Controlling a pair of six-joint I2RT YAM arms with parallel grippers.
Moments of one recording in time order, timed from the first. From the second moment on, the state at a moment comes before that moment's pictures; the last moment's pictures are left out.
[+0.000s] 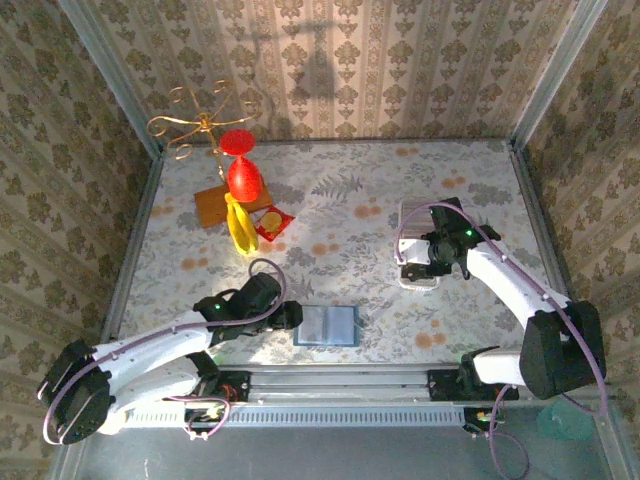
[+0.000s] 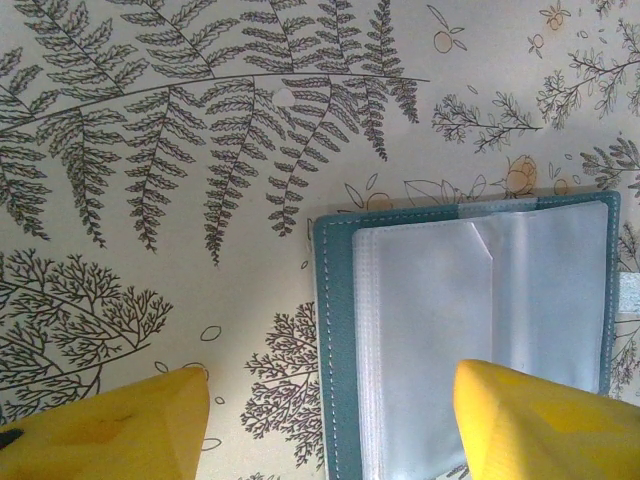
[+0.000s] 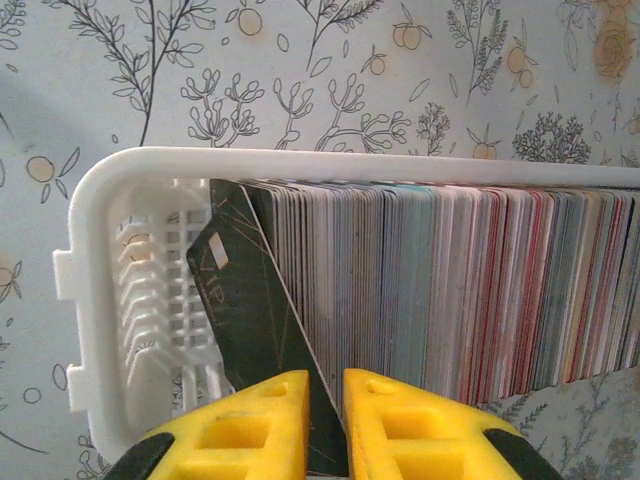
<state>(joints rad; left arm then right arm) -0.91 0.96 0.42 -0.43 0.05 -0.85 0.21 1.31 0.87 -0.69 -0.05 -1.29</state>
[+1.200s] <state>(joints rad) -0.91 0.96 0.42 -0.42 0.05 -0.85 0.21 1.35 0.87 -0.67 0.07 -1.36</state>
